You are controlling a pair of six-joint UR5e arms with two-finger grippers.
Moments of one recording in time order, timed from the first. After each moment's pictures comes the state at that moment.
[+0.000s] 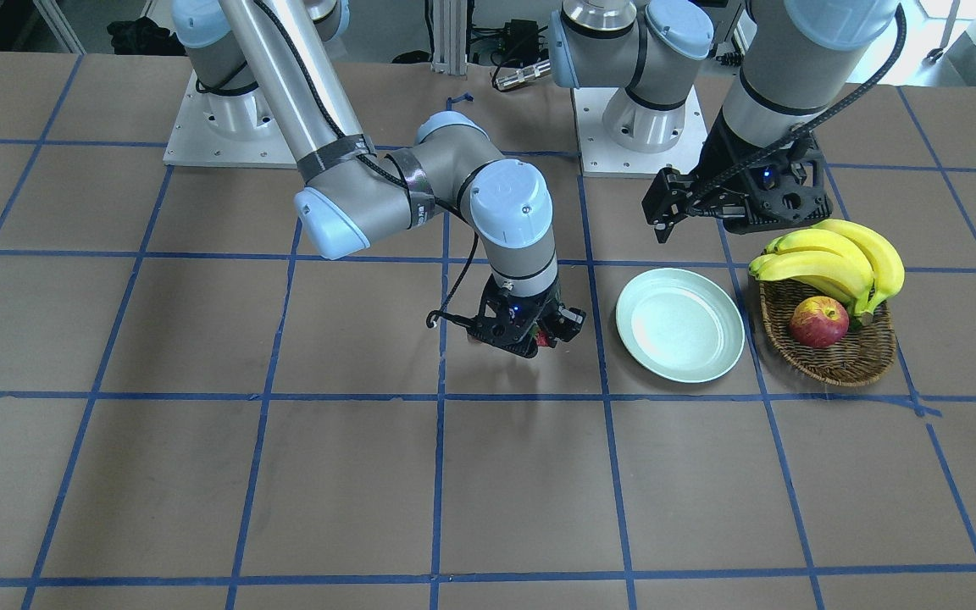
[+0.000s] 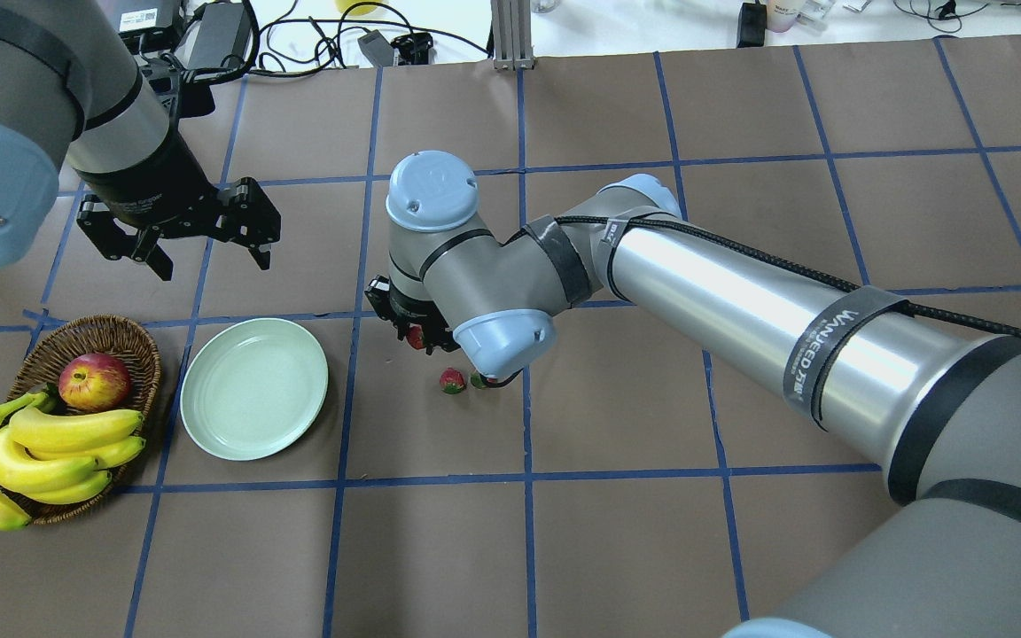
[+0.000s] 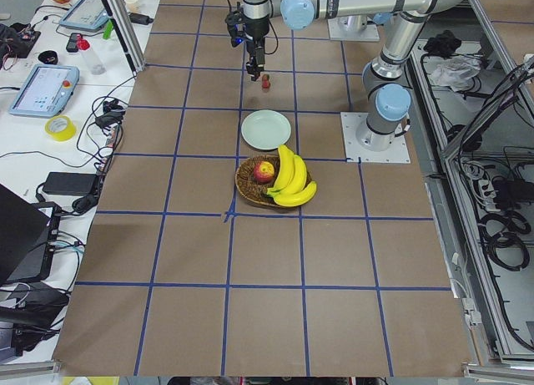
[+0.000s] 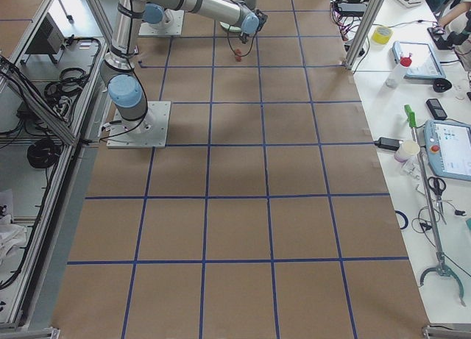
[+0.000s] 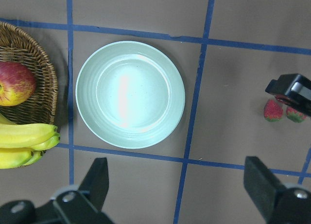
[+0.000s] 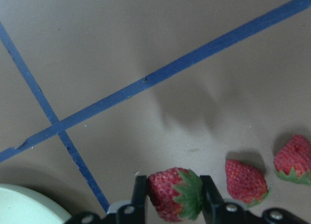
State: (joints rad) left arm -1.51 -1.54 -1.69 -1.53 1.63 -0.07; right arm 2.11 -1.02 1.61 -2.27 -1.36 1.03
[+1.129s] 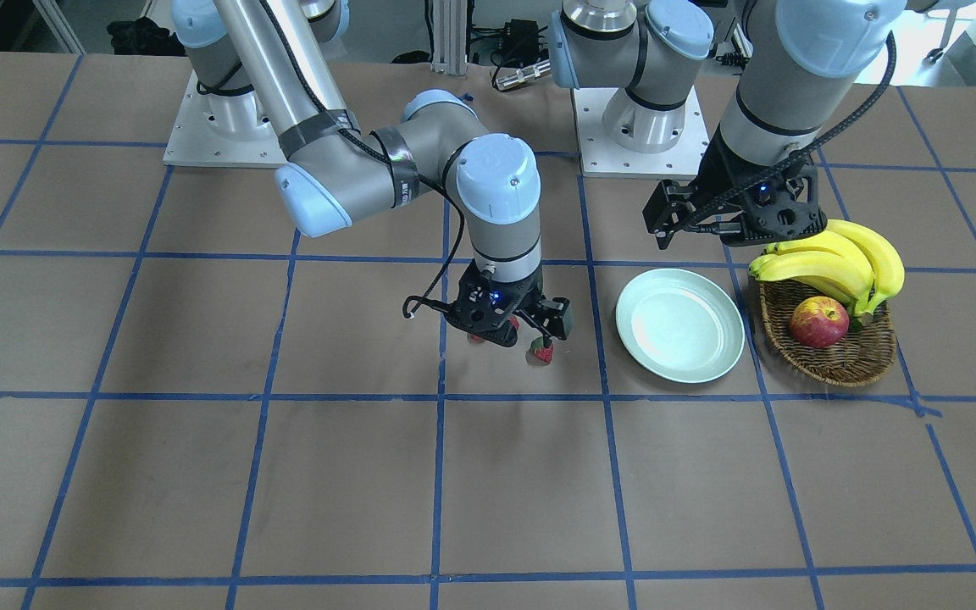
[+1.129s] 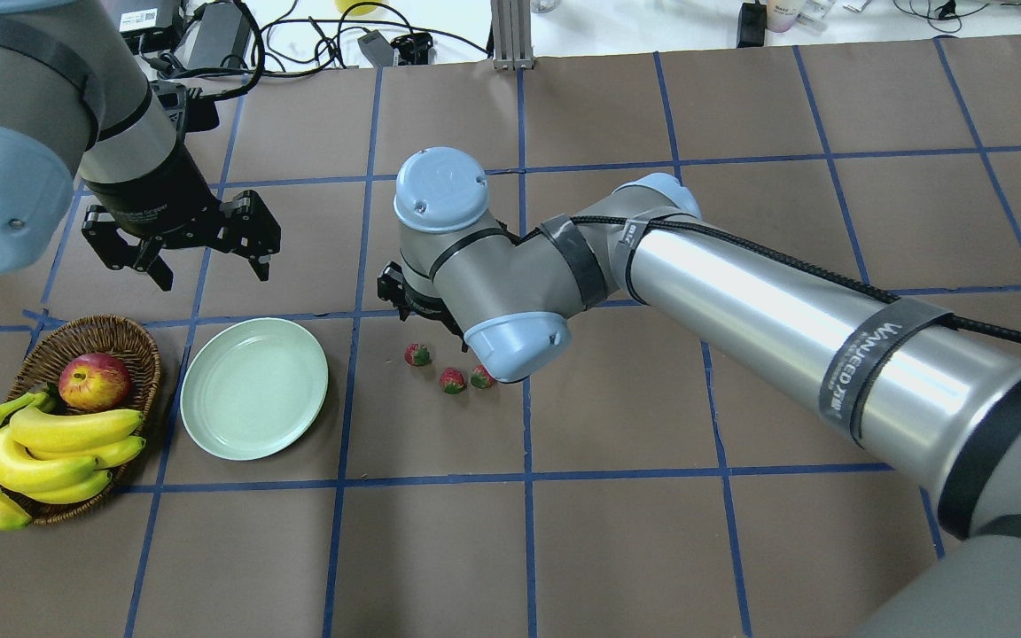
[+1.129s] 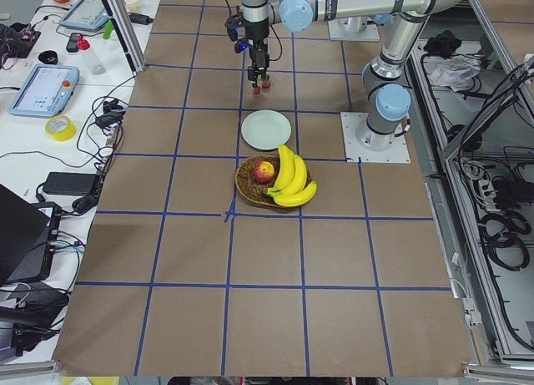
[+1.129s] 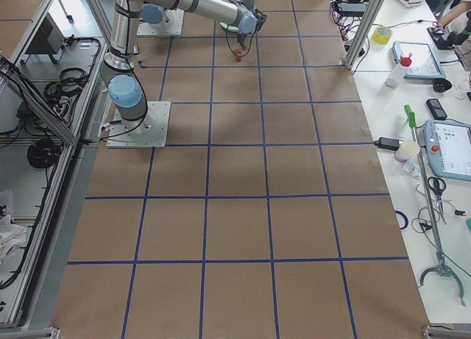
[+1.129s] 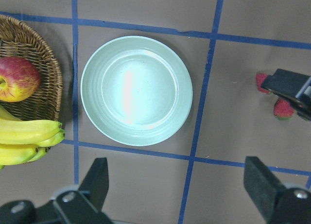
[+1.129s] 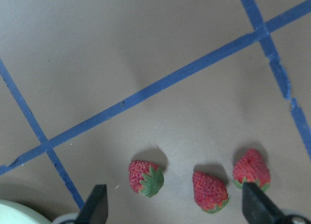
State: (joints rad) left arm -1.51 -1.56 -1.71 -1.53 1.65 -0.07; right arm 2.08 -1.11 1.65 -2.23 -1.46 0.99
